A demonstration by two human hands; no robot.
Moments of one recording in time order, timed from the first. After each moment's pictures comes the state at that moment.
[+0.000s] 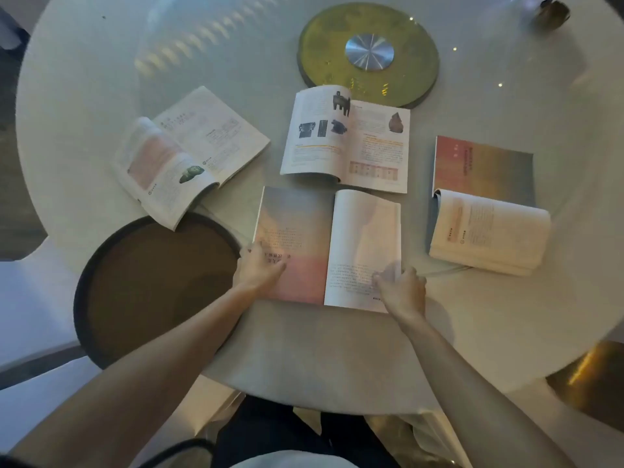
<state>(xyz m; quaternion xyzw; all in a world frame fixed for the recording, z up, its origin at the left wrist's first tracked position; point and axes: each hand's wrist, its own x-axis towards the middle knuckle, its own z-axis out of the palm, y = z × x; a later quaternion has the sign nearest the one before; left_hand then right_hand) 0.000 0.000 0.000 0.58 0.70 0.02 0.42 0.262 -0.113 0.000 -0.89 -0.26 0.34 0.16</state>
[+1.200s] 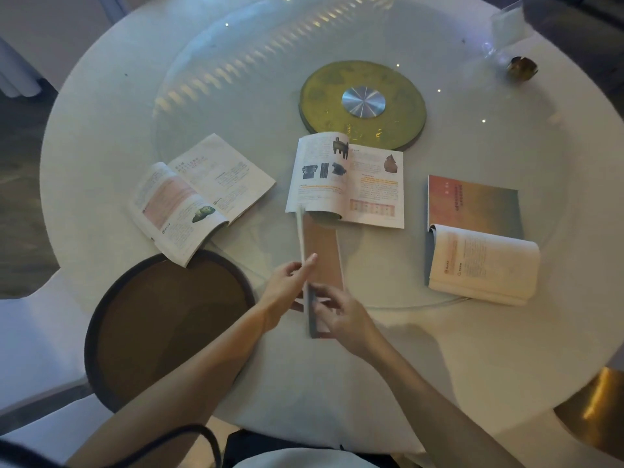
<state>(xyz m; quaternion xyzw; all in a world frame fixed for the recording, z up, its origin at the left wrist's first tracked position) 0.032 0.008 0.077 0.42 0.57 0.17 0.68 0.169 -0.082 0.074 -0.64 -0.43 0.54 0.32</state>
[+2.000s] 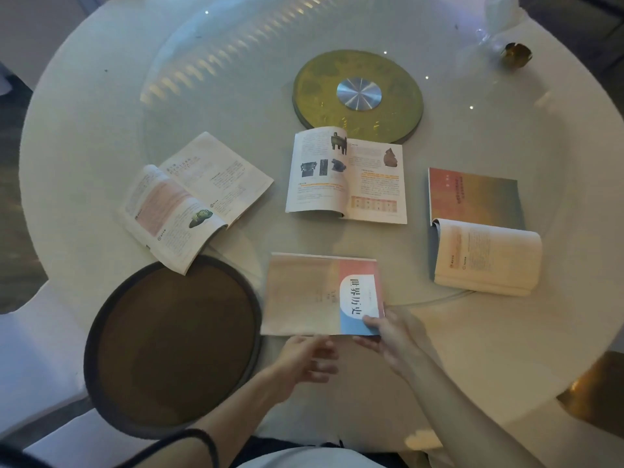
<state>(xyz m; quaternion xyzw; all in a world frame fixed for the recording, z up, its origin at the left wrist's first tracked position) 0.010 -0.073 0.035 0.24 0.57 0.04 0.79 0.215 -0.107 0.010 -0.69 0.02 0.60 0.41</state>
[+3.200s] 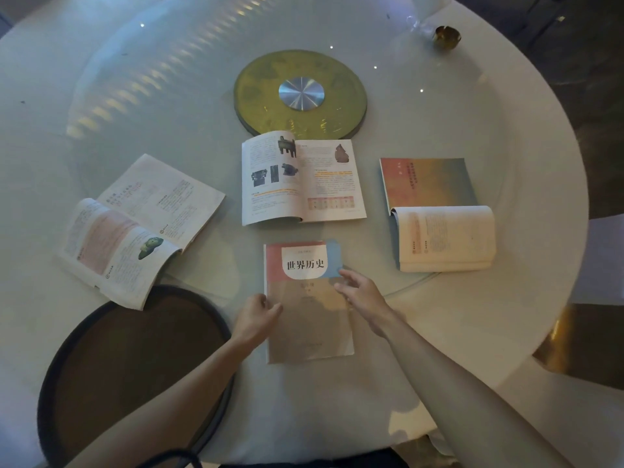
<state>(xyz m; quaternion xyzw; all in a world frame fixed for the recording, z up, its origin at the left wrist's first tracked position) 0.029 0.017 0.000 0.60 0.64 -0.03 0.48 0.256 -0.065 0.004 -0.76 -0.20 0.52 0.35</state>
